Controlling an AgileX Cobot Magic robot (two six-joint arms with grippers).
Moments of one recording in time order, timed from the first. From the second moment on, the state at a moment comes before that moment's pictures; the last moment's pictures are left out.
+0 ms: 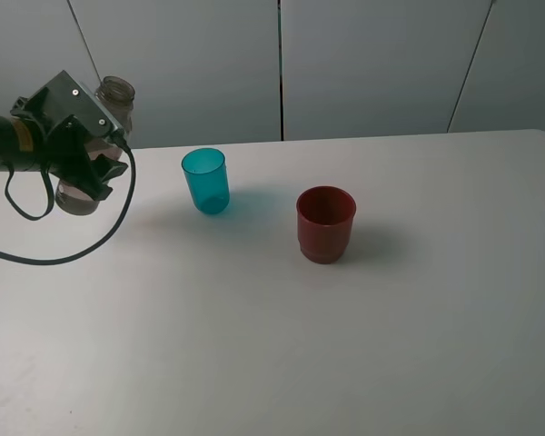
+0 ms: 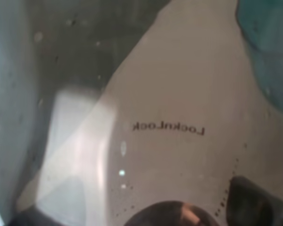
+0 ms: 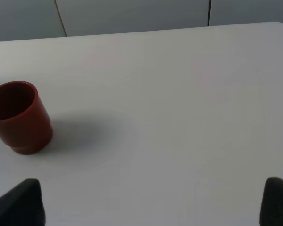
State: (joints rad) left arm -0.09 1.70 -0.80 0.67 -0.23 0.10; right arm -0.04 0.00 -0.50 0.09 1.10 -0.01
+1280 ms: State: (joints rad) left arm -0.11 1.89 -1.03 1.31 -0.12 -0.04; right arm -0.04 0.00 -0.50 0.09 1.10 0.00
